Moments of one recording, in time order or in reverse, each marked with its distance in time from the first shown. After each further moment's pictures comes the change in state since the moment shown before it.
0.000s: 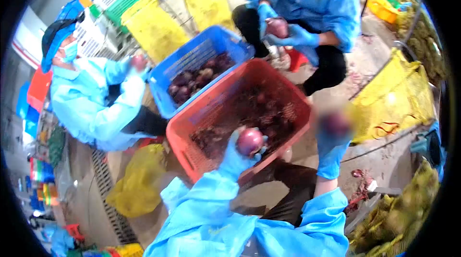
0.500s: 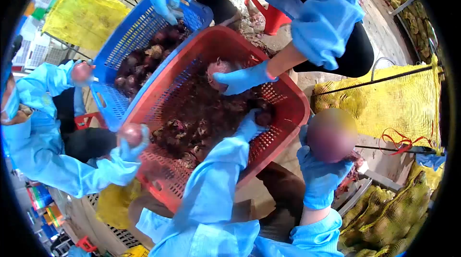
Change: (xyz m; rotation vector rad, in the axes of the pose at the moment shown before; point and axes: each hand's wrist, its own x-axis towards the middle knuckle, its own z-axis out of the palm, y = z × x) left_hand 0.237 -0.014 -0.174 1.961 0.312 0.077; right_hand 0.013 0.019 0.023 0.419 0.083 0.306
